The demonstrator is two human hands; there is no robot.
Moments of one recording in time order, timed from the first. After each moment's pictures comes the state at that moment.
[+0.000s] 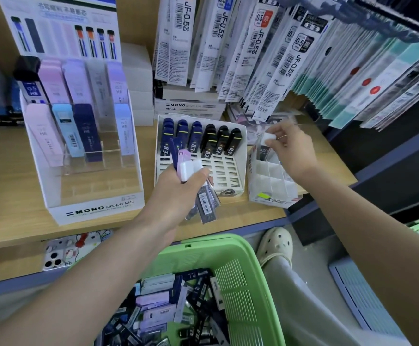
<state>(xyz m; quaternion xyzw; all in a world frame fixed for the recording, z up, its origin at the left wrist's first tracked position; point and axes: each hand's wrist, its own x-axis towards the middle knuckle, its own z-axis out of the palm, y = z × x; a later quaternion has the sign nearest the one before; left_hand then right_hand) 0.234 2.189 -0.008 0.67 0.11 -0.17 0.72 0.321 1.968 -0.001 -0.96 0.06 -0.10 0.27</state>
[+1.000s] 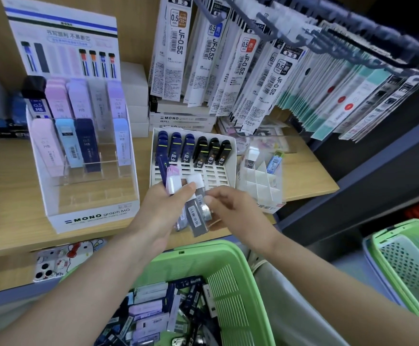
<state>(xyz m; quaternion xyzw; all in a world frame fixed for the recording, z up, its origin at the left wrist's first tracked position) 0.230 2.193 -0.010 0.61 0.15 -0.17 0.76 0.218 2.059 -0.001 -0.85 0.01 0.13 0.52</state>
